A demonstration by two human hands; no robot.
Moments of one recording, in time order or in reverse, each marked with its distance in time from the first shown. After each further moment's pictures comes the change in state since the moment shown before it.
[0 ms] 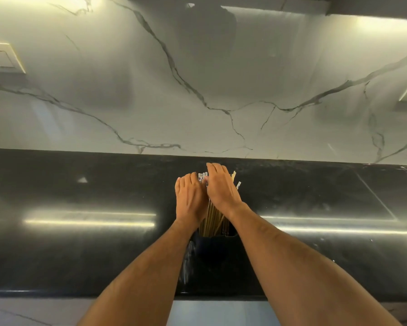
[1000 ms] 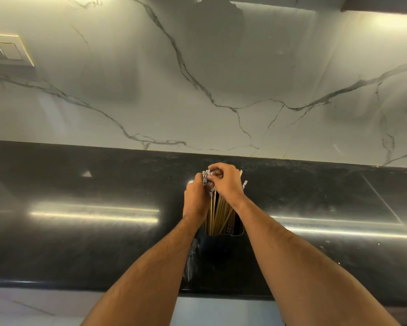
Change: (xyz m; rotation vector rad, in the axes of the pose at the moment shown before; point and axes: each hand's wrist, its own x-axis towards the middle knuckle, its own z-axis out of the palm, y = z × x) left_hand -0.001 0.002 -0.005 -0.496 -0.083 -0.259; right_hand 0.007 -0.003 -0.005 0.535 0.011 0.266
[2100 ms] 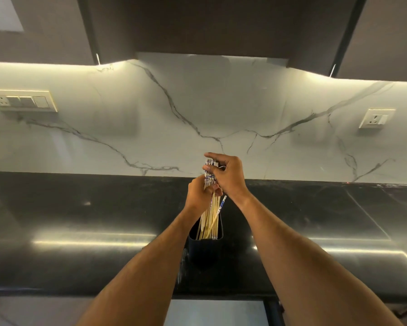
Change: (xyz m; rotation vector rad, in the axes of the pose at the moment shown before) left_hand -0.037 0.127 -0.048 -0.309 -0.125 0.099; right_hand -0.049 -0.091 -0.112 0.233 0.120 -0.309
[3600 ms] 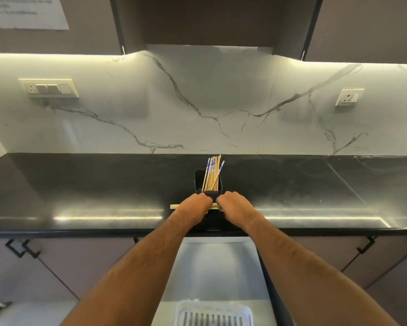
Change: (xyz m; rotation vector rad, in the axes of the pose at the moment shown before) left_hand -0.184 -0.004 -0.040 1.106 -0.598 0.096; right_hand -0.223 -0.030 -0.017 -1.085 -0.655 0.010
